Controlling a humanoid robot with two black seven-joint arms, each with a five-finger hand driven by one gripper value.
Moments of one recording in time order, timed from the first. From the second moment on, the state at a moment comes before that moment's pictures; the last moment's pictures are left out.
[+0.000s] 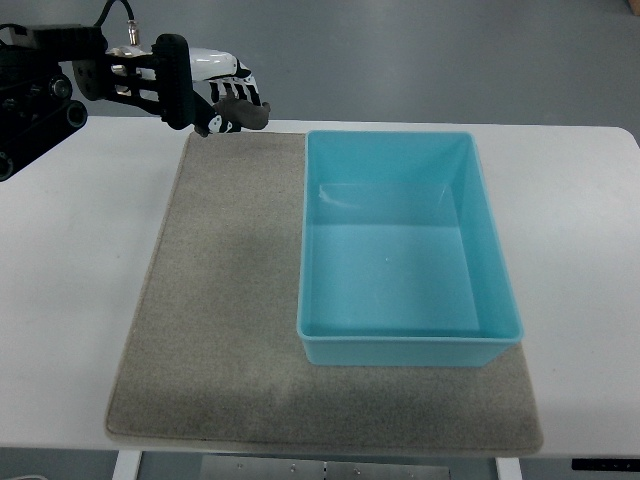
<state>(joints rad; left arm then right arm) -1.27 0.55 -0.27 -0.90 1.46 -0.27 -0.27 0.00 0.00 0.00 0.10 -0.04 0.25 0.00</state>
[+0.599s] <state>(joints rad) -1.33 0.49 -0.25 -1.18 1.47 -0.28 -0.26 0.00 0.00 0.00 0.10 -0.04 0.25 0.00</state>
